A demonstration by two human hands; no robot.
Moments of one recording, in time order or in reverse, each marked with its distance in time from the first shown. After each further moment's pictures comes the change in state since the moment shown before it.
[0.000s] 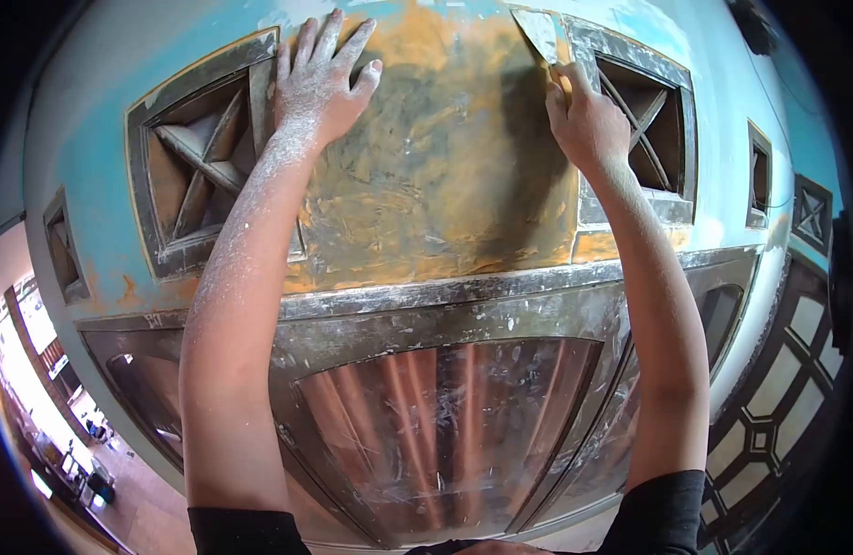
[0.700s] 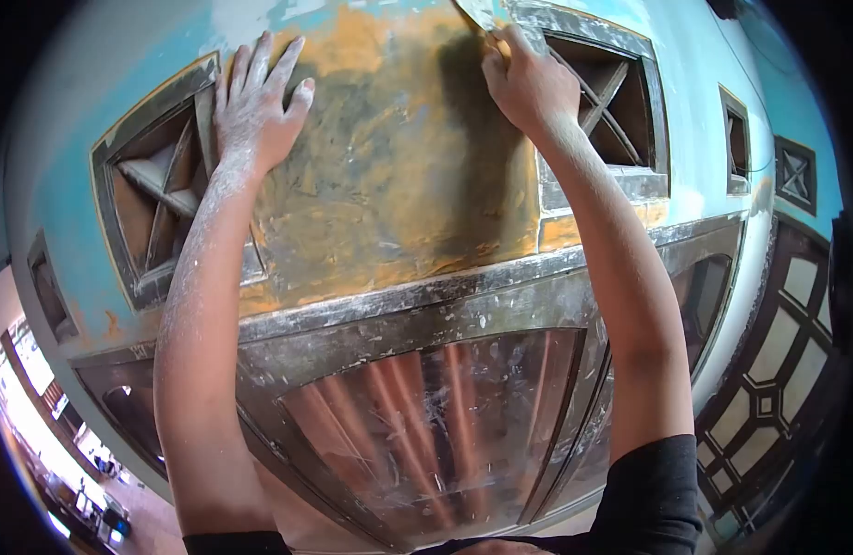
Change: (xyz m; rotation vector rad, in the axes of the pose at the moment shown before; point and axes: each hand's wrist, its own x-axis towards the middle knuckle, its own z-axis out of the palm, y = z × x) left_hand -0.007 -0.005 -0.003 0.001 0.013 0.026; right_hand 0.023 -0.002 0.011 0.046 0.106 0.005
